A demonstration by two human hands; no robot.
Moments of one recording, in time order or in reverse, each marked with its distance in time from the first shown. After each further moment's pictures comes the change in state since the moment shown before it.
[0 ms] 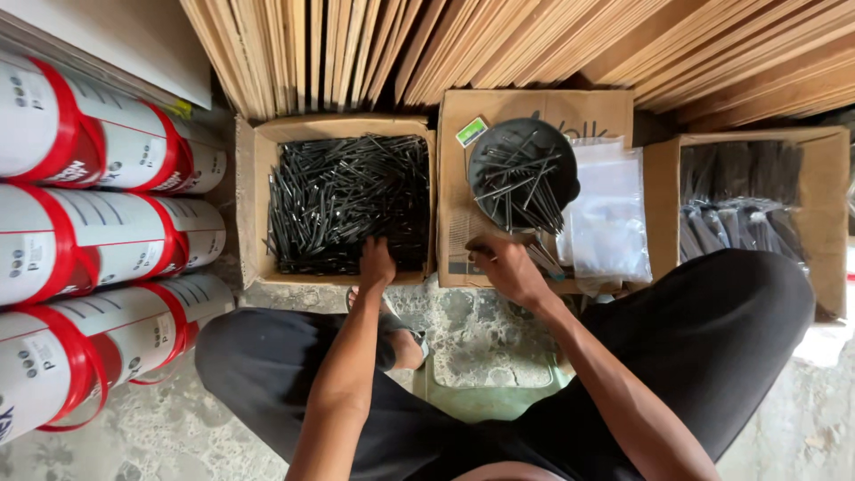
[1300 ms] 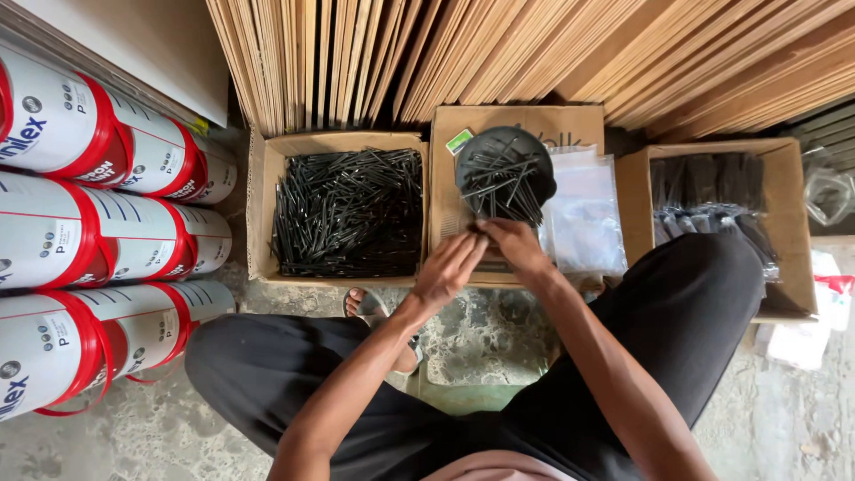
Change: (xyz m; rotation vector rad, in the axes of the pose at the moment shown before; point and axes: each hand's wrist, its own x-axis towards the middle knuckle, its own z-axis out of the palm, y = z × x) left_hand -0.149 0.185 -0.091 0.043 1.095 1.225; right_hand -0.017 -0.014 -0.020 0.750 0.119 0.318
